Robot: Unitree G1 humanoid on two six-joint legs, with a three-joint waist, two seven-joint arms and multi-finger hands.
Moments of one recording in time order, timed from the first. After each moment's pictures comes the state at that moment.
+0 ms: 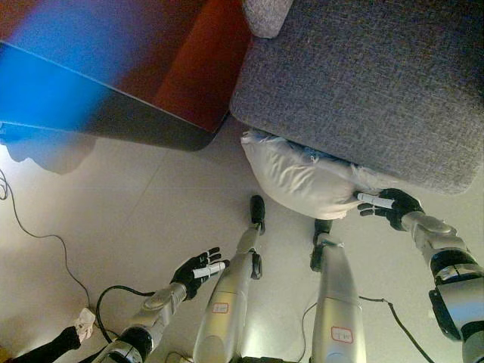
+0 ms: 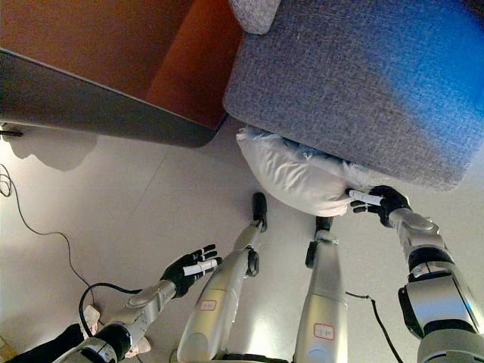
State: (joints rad) left arm -0.22 0.35 -0.45 0.92 -0.68 -0.11 -0.24; right arm -0.71 -0.72 0.22 1.22 0.48 -0.01 0.28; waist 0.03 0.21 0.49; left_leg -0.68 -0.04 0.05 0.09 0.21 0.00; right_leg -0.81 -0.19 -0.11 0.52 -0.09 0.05
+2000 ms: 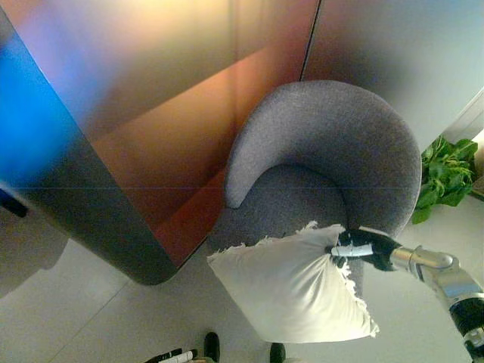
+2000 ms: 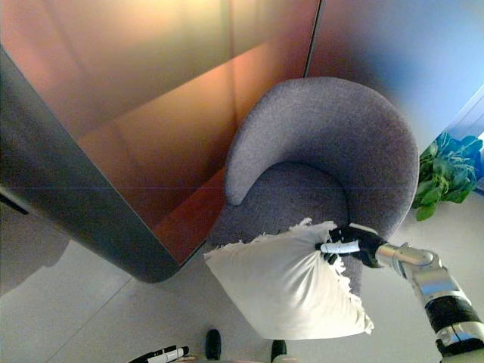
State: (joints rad) left arm 0.06 0.31 -0.15 1.21 -0.43 0.05 -0.25; right arm -0.30 -0.88 0.20 0.55 0.39 0.20 0.68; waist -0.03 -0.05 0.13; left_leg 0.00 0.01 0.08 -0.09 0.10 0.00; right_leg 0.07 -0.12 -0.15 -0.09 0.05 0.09
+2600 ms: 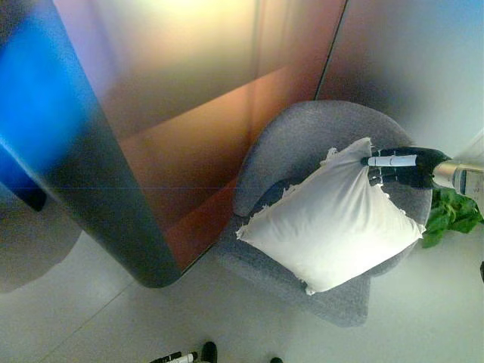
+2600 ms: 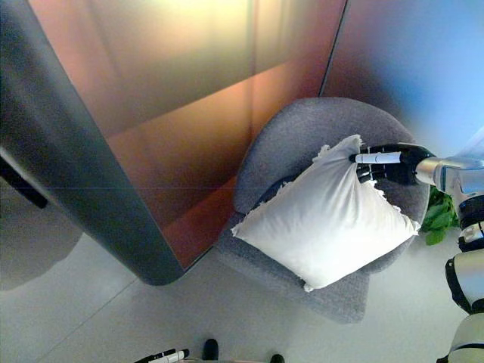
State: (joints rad) left arm 0.05 0.29 -0.15 1.27 -0.40 0.02 -0.23; right arm -1.01 -1.01 0.46 1.00 0.62 0.40 0.60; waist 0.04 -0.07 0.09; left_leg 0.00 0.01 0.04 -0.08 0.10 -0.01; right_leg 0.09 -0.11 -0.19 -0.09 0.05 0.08
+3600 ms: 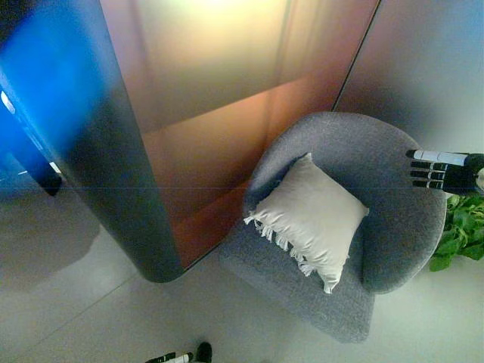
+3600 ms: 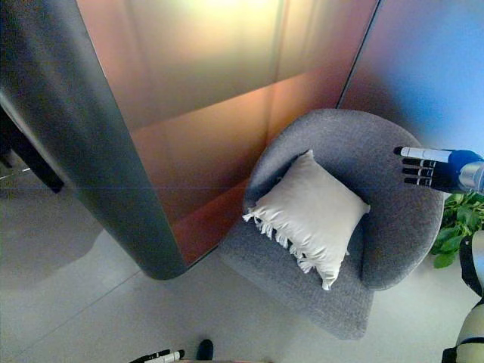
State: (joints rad) left arm 0.04 0.31 -0.15 1.29 -0.39 0.00 -0.20; right arm -1.10 -1.07 0.31 1.29 0.58 0.55 0.50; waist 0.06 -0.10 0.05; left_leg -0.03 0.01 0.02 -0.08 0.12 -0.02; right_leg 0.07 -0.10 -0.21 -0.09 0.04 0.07
